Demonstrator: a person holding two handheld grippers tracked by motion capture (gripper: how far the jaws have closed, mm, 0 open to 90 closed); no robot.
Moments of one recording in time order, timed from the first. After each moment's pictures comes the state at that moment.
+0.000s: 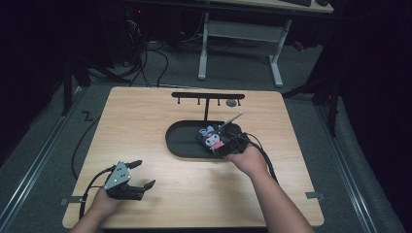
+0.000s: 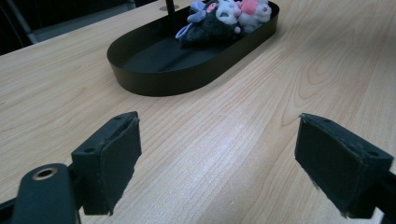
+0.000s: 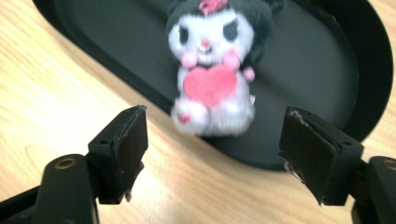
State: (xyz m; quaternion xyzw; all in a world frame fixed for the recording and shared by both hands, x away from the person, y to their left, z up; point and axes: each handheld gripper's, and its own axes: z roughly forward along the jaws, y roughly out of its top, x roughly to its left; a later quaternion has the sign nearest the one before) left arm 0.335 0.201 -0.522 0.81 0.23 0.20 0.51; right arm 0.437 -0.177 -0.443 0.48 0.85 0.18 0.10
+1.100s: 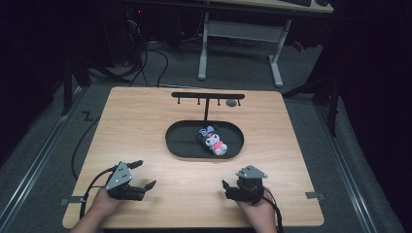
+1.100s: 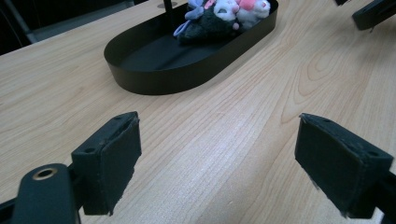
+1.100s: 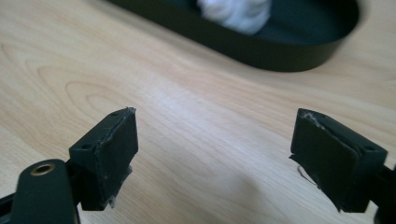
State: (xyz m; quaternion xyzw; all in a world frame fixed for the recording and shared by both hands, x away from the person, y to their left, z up) left arm 0.336 0.198 -0.522 0.81 0.23 0.20 0.50; right arm 0.296 -0.212 -0.511 0.47 0.78 0.34 0.26
